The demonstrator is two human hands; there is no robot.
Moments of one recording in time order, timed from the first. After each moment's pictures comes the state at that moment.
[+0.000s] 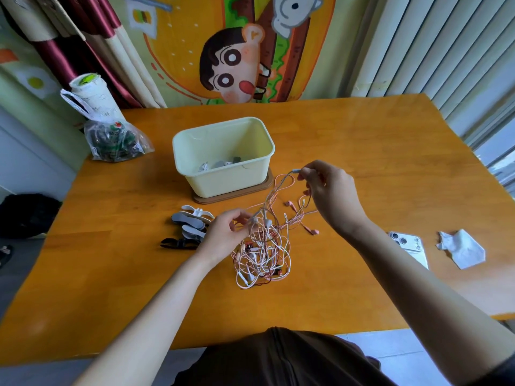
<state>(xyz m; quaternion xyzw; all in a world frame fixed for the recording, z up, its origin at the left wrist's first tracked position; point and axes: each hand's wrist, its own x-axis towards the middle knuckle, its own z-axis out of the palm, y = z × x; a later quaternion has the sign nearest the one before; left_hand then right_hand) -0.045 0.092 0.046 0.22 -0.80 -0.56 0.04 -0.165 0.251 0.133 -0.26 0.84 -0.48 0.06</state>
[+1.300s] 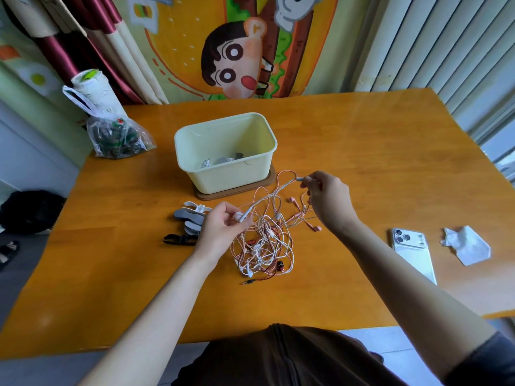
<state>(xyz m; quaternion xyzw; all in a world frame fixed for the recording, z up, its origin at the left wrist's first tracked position) -0.037 0.096 0.057 0.30 -0.70 -0.64 0.10 -0.176 0.246 0.095 -0.19 0.87 -0.44 0.10</state>
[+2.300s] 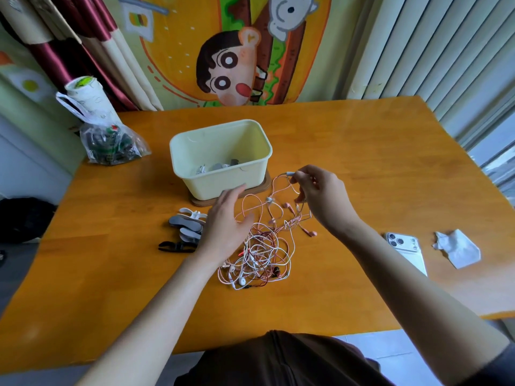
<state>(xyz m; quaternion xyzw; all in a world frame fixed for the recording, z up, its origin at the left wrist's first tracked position) -0.055 0.098 0.071 0.20 -0.88 -0.41 0.13 -0.167 0.245 0.125 -0.25 0.84 -0.47 0.08</state>
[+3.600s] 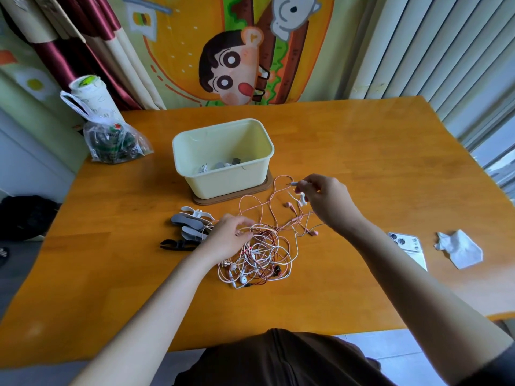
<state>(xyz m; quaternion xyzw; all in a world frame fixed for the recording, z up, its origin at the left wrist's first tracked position) -0.045 0.093 0.064 0.24 -0.86 -0.44 -0.11 -0.173 0.253 0.117 -0.26 0.87 -0.39 0.14</state>
